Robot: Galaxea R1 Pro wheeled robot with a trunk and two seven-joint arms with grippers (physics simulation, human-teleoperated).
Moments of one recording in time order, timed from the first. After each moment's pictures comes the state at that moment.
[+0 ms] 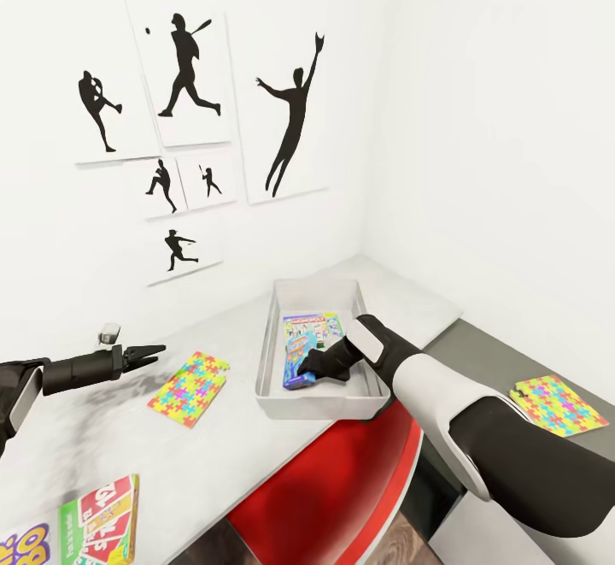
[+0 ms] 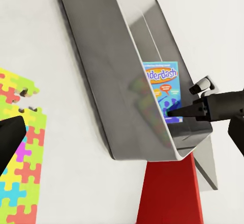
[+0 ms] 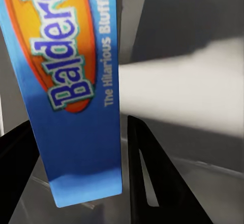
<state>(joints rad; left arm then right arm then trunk) -0.79 0.48 0.20 -0.67 0.15 0.79 -1.31 -1.16 0.17 0.49 -0.26 -0.93 0.93 -0.07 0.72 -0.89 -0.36</state>
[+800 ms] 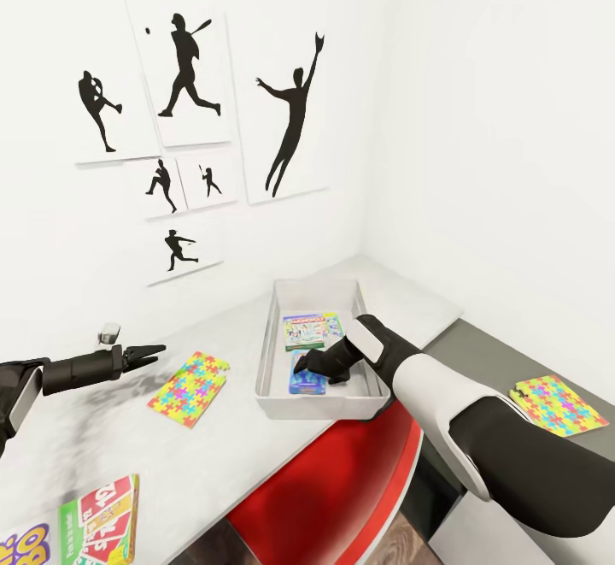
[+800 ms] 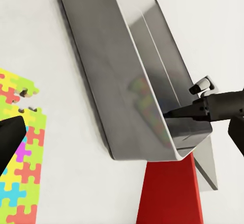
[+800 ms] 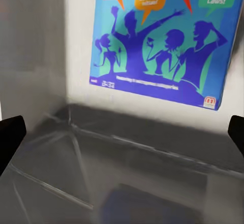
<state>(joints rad) -0.79 0.48 0.20 -0.67 0.15 0.79 -1.32 -1.16 0.17 0.49 -0.26 -0.93 0.92 -0.07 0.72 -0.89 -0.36</state>
